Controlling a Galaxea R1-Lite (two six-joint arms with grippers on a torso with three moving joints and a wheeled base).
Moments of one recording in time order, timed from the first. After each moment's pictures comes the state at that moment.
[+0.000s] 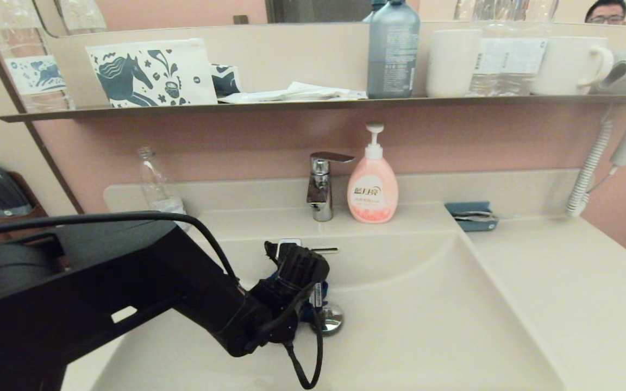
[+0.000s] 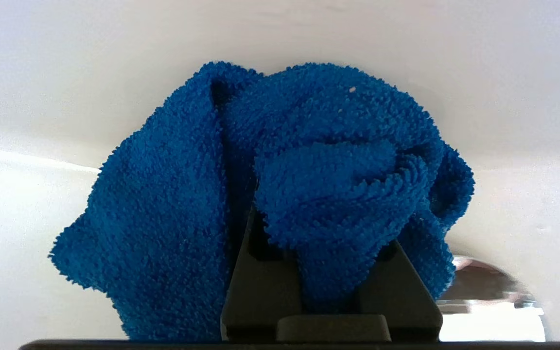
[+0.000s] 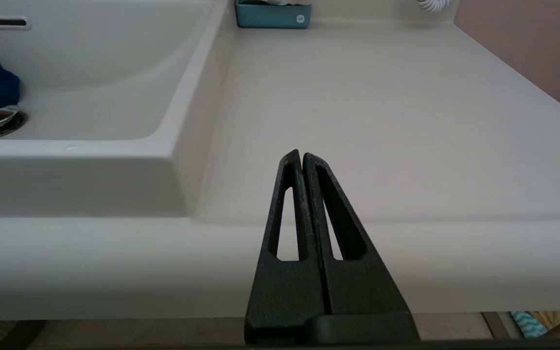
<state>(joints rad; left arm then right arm) -0.69 2.21 -0.96 -0.52 0.54 -0.40 0.00 0.00 0.00 0.00 0.03 -0.03</state>
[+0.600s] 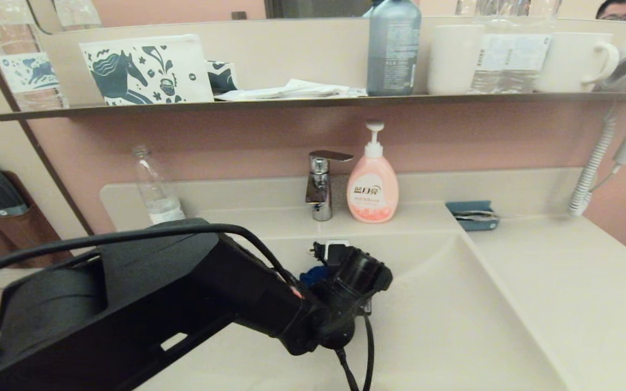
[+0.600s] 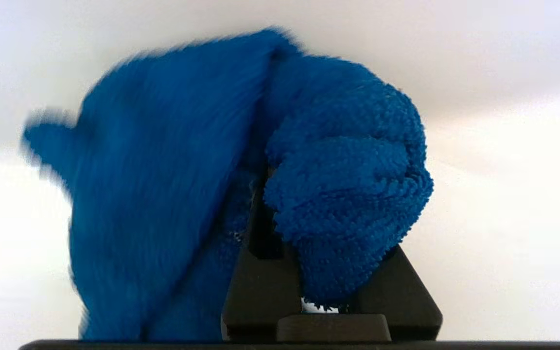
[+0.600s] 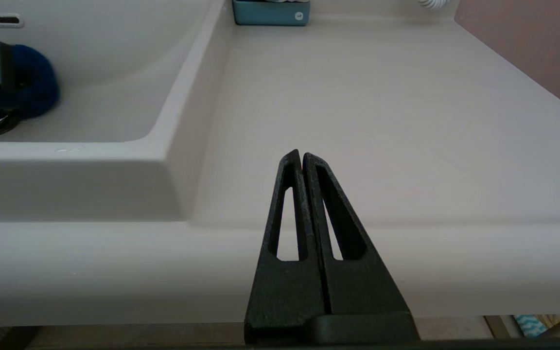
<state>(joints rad) -0.88 2.28 -1.25 -0.24 0.58 -0.53 0.00 0.00 0.00 0.00 0.03 -0.03</state>
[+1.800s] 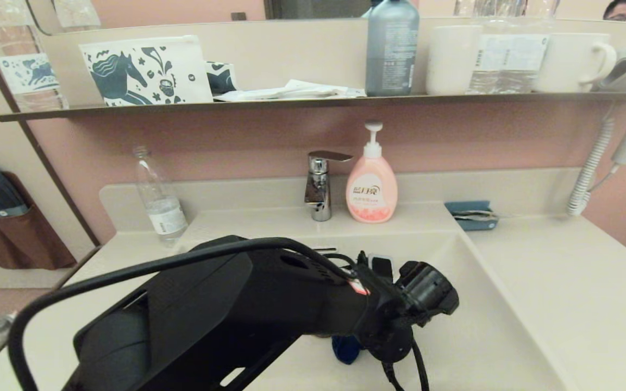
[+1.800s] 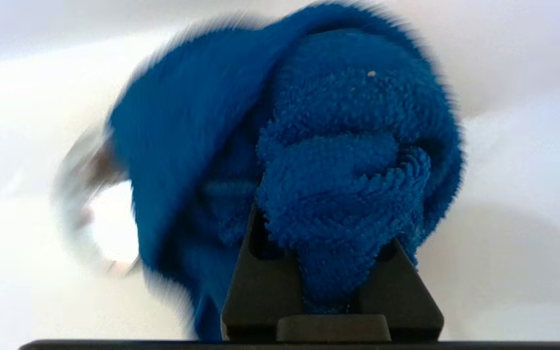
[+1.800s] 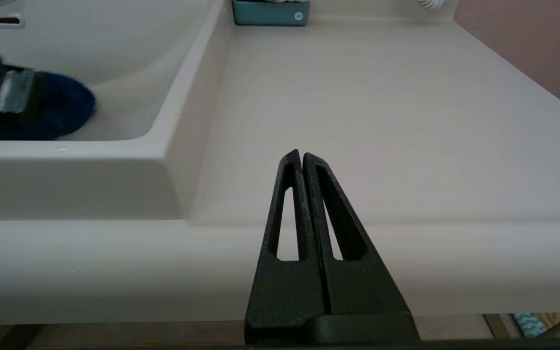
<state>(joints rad) -1.00 2.40 -1.67 0.47 0.60 -0.68 0.00 0.00 0.00 0.00 0.03 -0.03</state>
